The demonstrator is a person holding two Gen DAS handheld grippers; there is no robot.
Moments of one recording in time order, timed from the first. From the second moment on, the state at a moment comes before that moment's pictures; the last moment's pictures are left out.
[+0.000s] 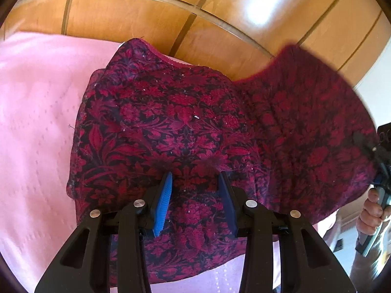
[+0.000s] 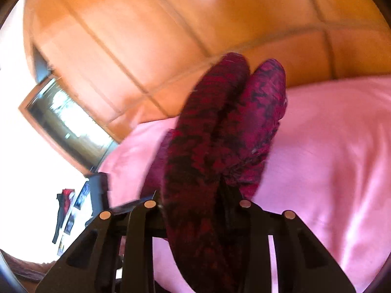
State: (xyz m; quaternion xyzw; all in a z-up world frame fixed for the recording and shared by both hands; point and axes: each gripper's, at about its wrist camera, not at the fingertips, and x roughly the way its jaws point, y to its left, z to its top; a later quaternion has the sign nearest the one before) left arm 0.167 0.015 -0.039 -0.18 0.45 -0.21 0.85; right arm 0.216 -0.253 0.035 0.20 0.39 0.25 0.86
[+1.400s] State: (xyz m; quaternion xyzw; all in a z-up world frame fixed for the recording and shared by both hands) left arm 0.214 0.083 0.024 -0.26 0.43 -0.24 0.83; right arm 0.148 0.001 -0.017 -0.08 0.33 0.33 0.88
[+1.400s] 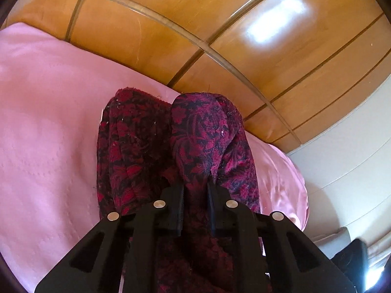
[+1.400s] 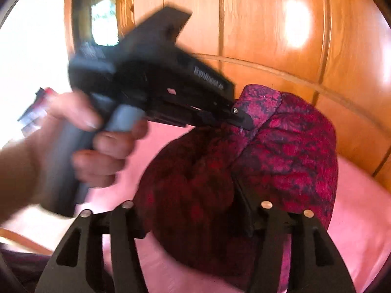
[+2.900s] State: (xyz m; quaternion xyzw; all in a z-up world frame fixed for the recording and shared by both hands) left arm 0.176 0.087 -0.009 -0.13 0.40 -0.05 0.91; right arm 0.369 -0.069 -0.019 0.02 0.47 0.23 0.85
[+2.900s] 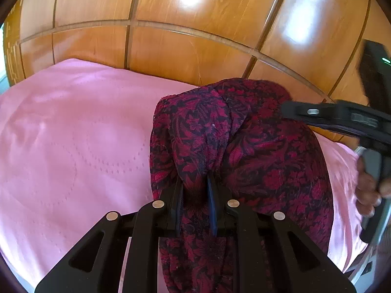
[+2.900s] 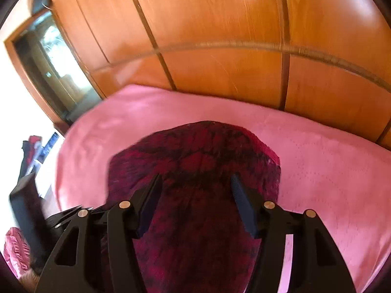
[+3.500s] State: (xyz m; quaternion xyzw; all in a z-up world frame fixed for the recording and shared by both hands) left arm 0.166 0.080 -0.015 -0.11 0.39 -0.04 0.91; right arm 0.380 -0.054 -0.046 -0.03 0.49 0.22 0.84
